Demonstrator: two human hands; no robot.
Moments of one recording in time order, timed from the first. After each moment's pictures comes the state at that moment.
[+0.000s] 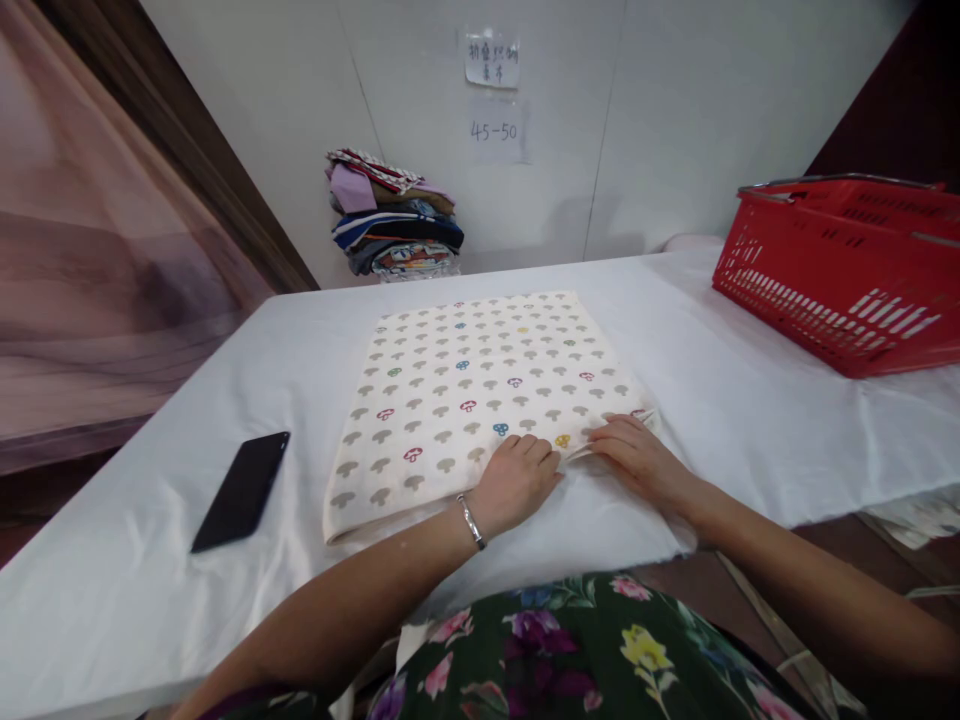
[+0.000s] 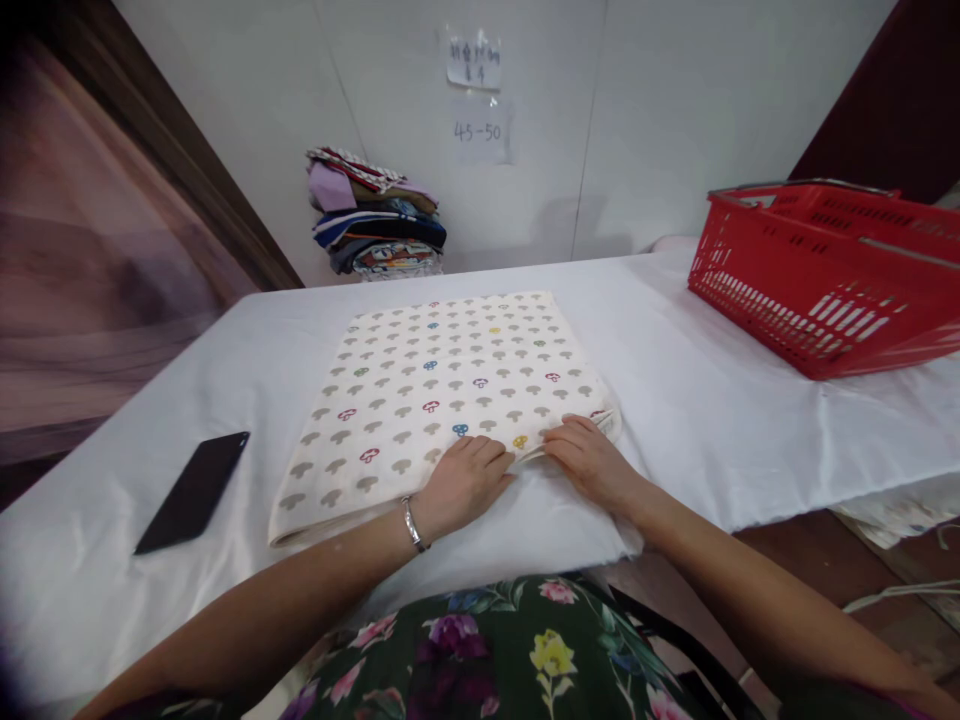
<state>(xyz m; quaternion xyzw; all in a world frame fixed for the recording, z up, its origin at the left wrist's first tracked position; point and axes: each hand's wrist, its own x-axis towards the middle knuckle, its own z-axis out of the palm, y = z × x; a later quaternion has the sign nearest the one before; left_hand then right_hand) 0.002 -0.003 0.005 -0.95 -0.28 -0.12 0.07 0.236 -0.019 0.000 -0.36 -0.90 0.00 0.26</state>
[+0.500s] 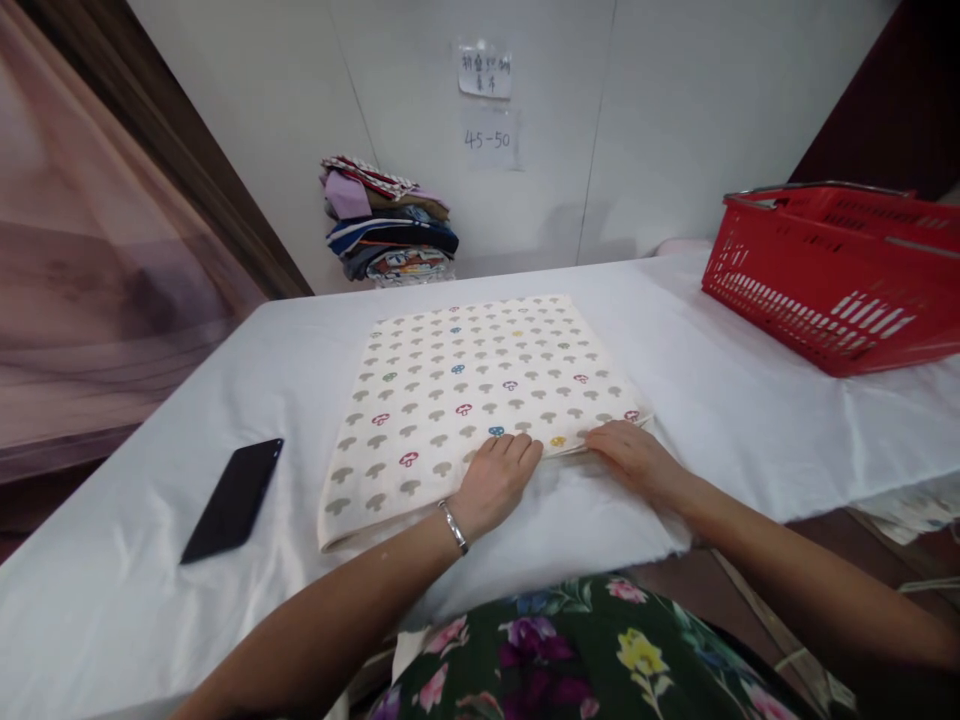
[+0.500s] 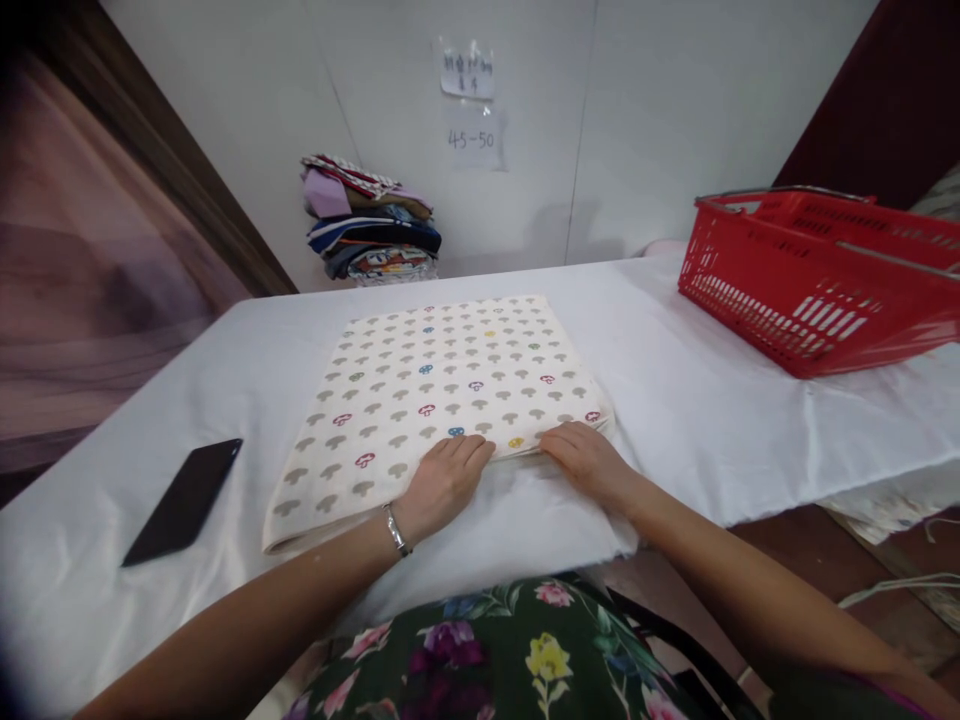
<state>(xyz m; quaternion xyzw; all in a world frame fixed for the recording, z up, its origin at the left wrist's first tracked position) -0.013 -0.002 0.006 -0.93 -0.34 -0.12 0.10 0.236 -0.017 -0.002 -0.37 -0.89 -0.05 0.27</state>
